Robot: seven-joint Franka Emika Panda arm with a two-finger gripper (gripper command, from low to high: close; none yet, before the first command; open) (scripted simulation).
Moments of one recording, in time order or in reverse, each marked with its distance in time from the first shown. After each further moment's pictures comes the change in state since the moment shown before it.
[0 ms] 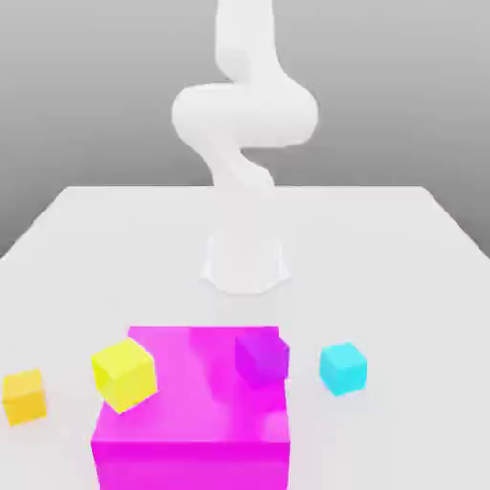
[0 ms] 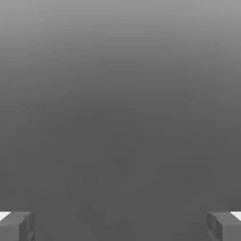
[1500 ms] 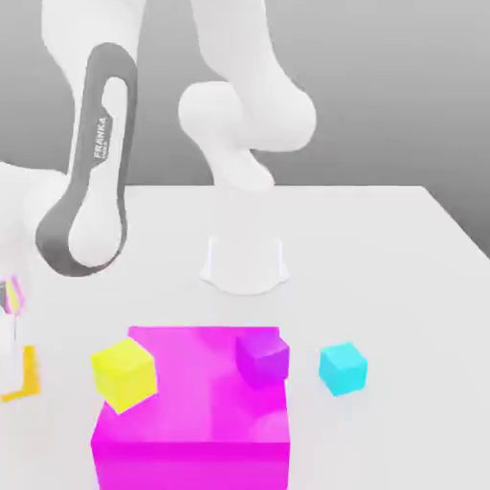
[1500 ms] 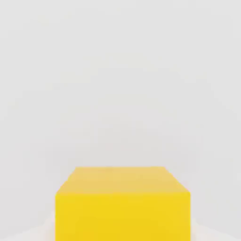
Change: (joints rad) arm -0.371 1.018 -0.206 -0.090 0.137 0.388 0.284
